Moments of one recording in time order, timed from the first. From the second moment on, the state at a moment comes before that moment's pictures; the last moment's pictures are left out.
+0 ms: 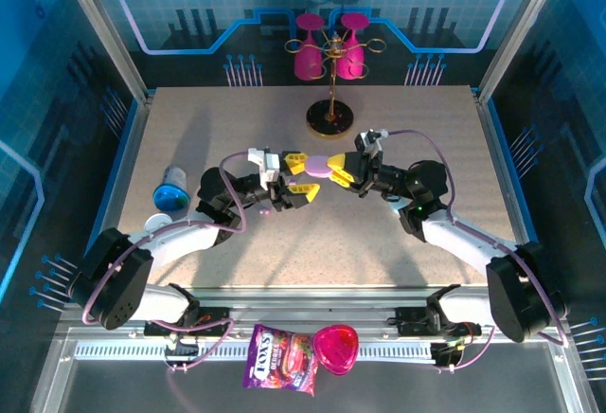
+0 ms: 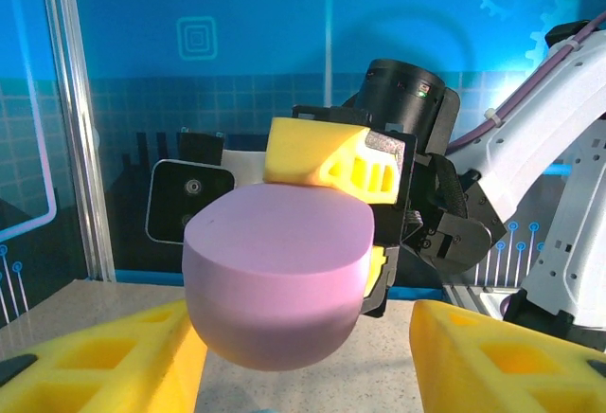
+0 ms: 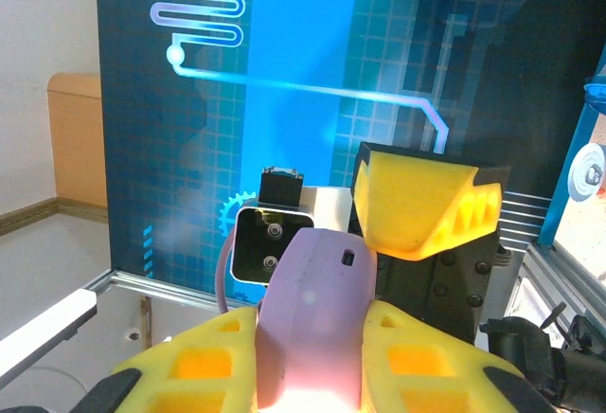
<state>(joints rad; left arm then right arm) -0.53 1.36 0.61 1.13 0.81 -0.25 0.42 1.28 0.61 1.07 -0.93 1.79</state>
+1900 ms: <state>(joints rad) -0.49 1.26 0.65 0.76 0.92 -0.37 0.61 1.02 1.00 -0.39 -0.48 0.29</state>
